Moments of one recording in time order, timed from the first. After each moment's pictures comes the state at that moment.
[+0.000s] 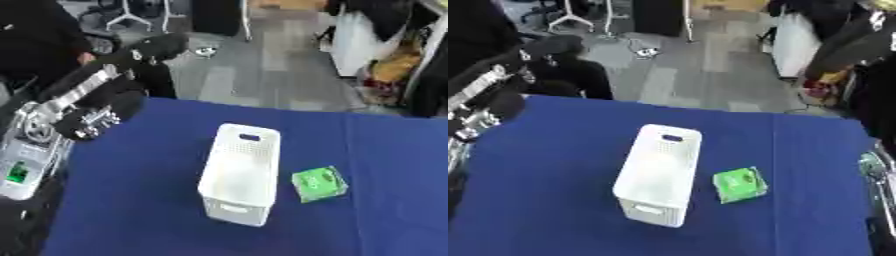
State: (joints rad) left arm -0.50 0.45 0.06 -1.77 0.11 -0.46 -0.64; right arm -0.52 -0.30 0.06 -1.99 0.00 -0.48 0.23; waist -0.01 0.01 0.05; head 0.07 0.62
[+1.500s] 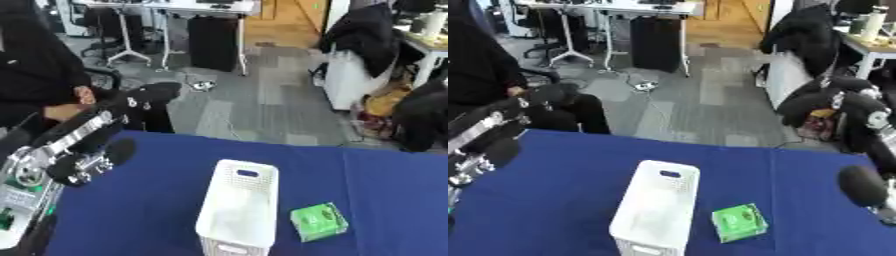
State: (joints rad) left arm -0.49 0.46 0.07 -1.76 0.12 -0.45 -0.65; right arm -0.51 -0.52 0.08 -1.93 0.30 -0.42 0.33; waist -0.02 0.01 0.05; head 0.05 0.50
